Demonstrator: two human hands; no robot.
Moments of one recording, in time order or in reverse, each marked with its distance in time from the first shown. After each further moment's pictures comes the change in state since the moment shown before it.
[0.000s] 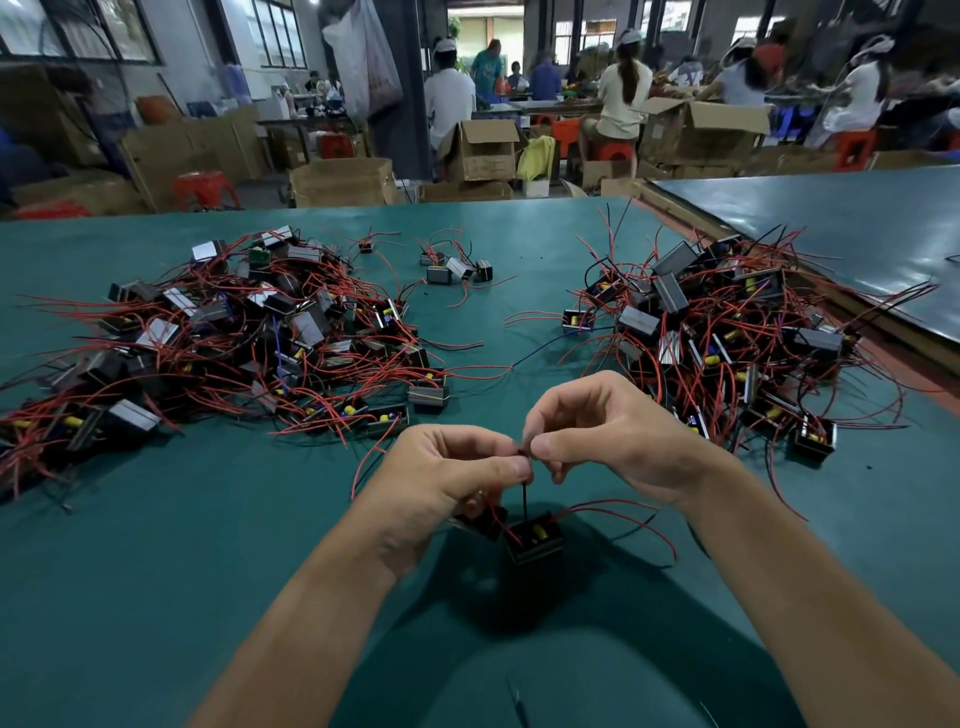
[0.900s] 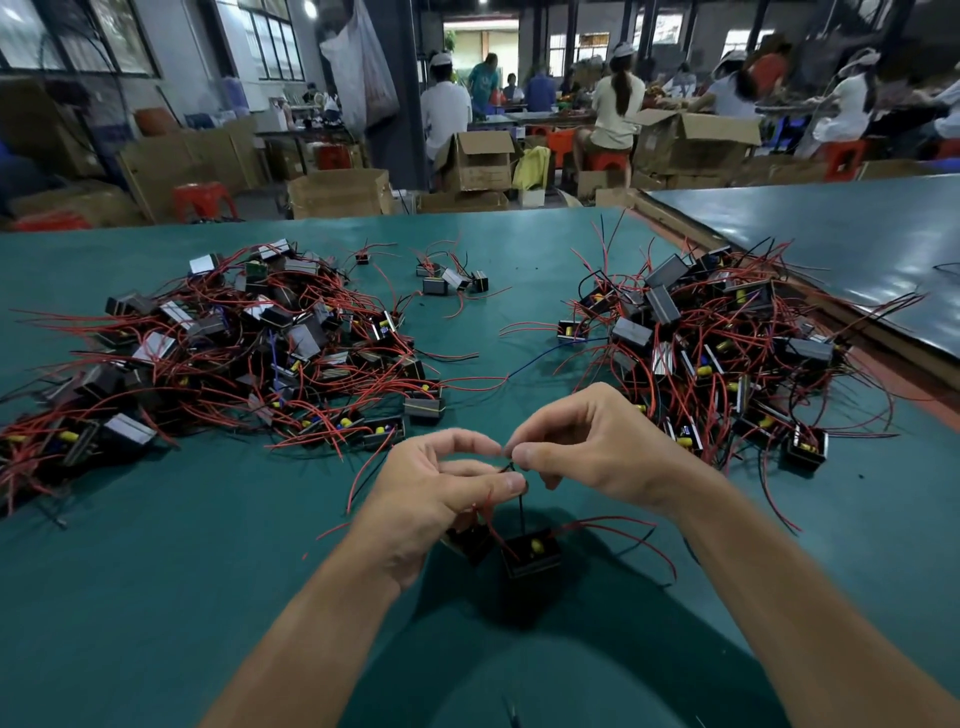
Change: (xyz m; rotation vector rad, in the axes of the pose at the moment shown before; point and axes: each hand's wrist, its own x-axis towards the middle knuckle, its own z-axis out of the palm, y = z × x) left_hand 0.001 -0.001 0.002 -0.021 0.129 -0.060; right_hand 0.003 0.007 0.002 -0.264 0.124 -0.028
